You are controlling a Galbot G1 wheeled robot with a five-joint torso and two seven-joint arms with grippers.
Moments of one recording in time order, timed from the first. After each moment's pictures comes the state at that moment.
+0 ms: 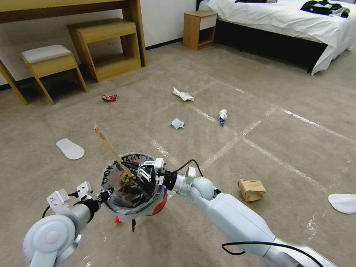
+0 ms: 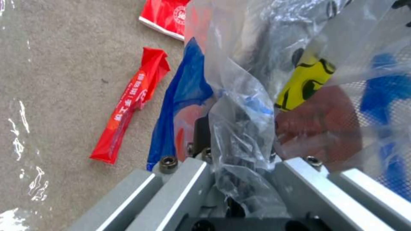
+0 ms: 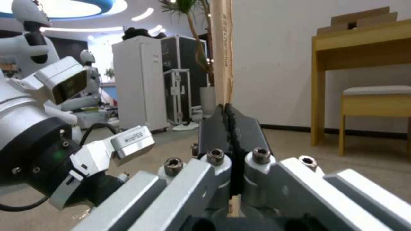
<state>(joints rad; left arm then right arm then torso) 1.46 -1.23 -0.74 -2.22 -1.35 0.74 -0.65 -0.64 1.29 -0.35 1.40 0.71 0.35 -0.69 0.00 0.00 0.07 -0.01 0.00</state>
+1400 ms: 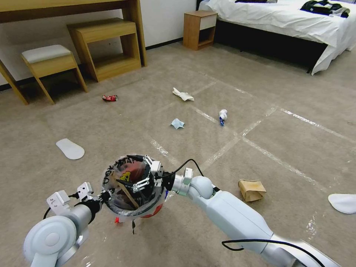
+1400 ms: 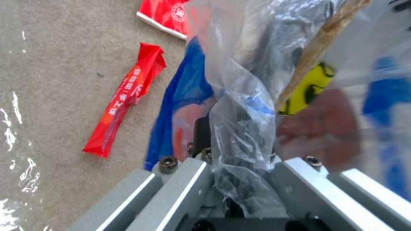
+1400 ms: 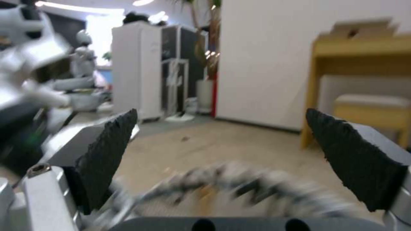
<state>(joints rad) 1.46 -1.26 -0.74 -2.24 -1.37 0.74 -0.69 -0.59 1.26 -0.33 1.42 0.66 0.36 -0.67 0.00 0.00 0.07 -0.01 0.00</state>
